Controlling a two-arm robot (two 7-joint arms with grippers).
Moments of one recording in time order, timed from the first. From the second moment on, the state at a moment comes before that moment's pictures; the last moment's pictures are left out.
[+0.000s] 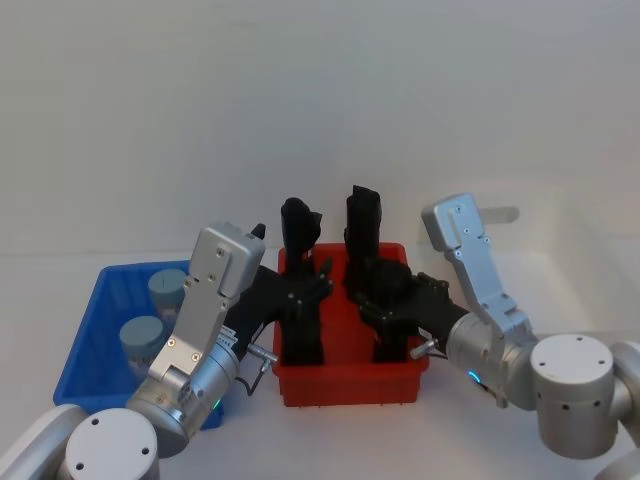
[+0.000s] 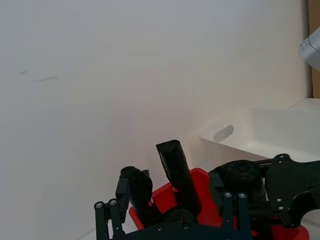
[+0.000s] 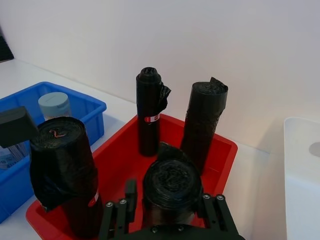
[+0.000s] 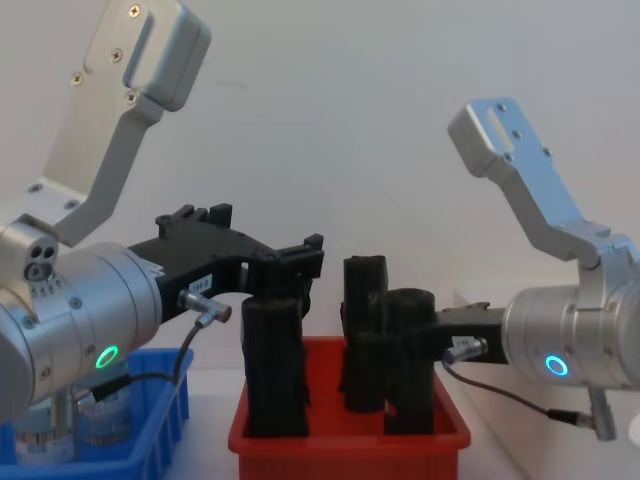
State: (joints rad) left arm -0.24 0.38 0.45 -1.63 -0.20 0.01 -0.01; right arm 0.37 0.09 -0.37 -1.37 0.06 0.37 0.25
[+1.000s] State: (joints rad) left arm -0.24 0.38 0.45 -1.63 -0.20 0.01 -0.01; right arm 0.38 0.09 -0.36 -1.41 0.08 0.32 0.24
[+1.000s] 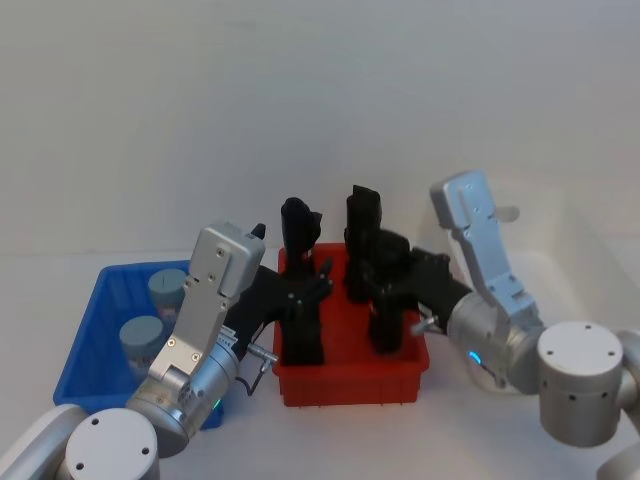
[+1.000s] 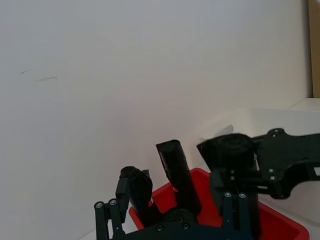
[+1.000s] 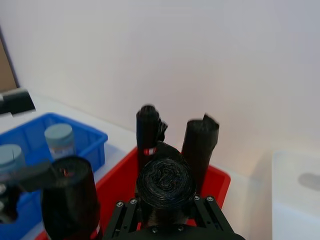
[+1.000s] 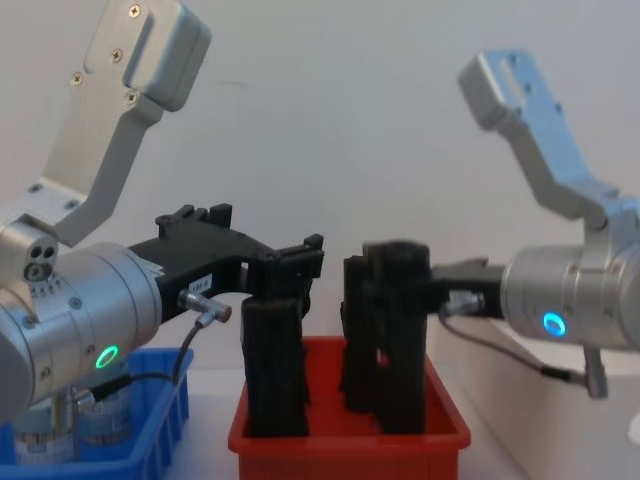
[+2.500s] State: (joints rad) left arm -0.24 0.38 0.45 -1.63 -0.20 0.01 -0.01; right arm 0.41 0.19 -0.19 -1.49 0.08 0.08 0.00
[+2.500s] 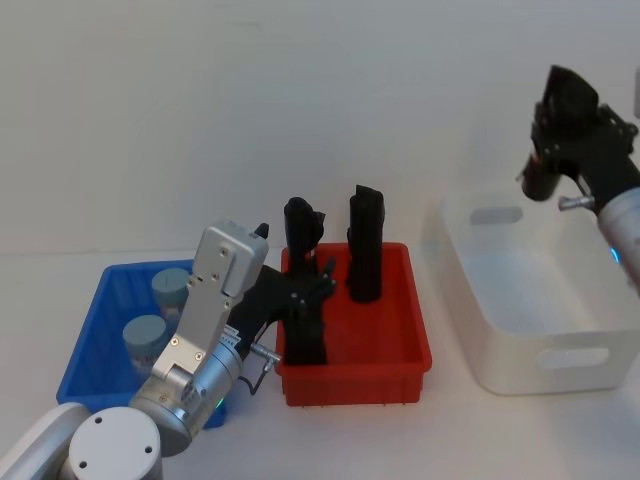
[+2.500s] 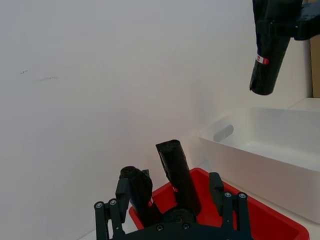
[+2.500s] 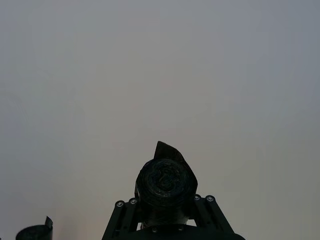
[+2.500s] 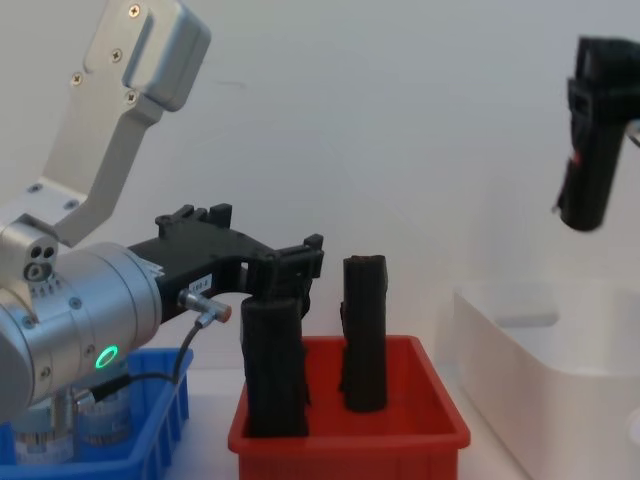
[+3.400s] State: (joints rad) left arm -0.24 0.38 0.45 -1.63 -0.20 0.01 -0.01; right arm 0.42 0.19 -0.17 -1.35 0.15 0.12 -0.02
